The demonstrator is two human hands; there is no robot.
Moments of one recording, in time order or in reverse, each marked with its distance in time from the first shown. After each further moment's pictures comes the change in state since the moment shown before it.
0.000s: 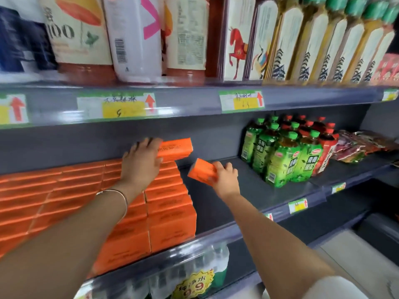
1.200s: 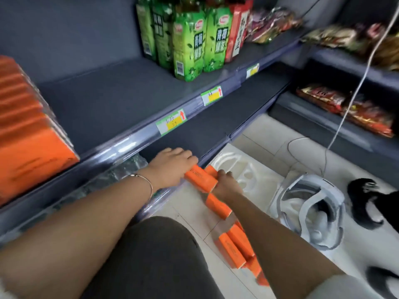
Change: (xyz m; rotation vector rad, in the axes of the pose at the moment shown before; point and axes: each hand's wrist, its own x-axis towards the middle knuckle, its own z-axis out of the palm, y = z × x) left_hand -0.156 0.202 0.211 0.140 -0.620 1.030; right_hand -0.229 0.268 0.055 -0.021 -0.349 0.668
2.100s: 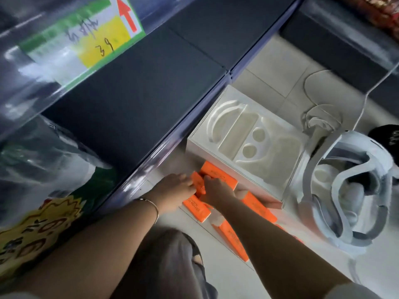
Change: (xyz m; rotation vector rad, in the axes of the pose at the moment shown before) left_hand 0.086 0.046 0.254 -0.207 -0.325 0.434; right_hand 0.087 0.072 0.144 -0.227 -0.341 0.061
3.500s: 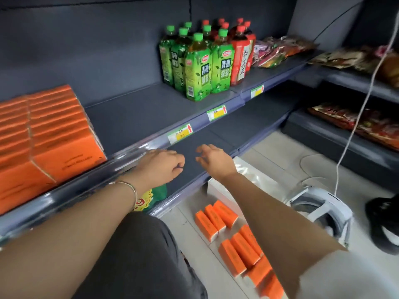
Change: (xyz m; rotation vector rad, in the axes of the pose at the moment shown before) left_hand -0.226 0.116 -0.256 0.032 0.500 -0.721; right_hand -0.196 -0.075 -0.201 0.094 0.620 -0.625
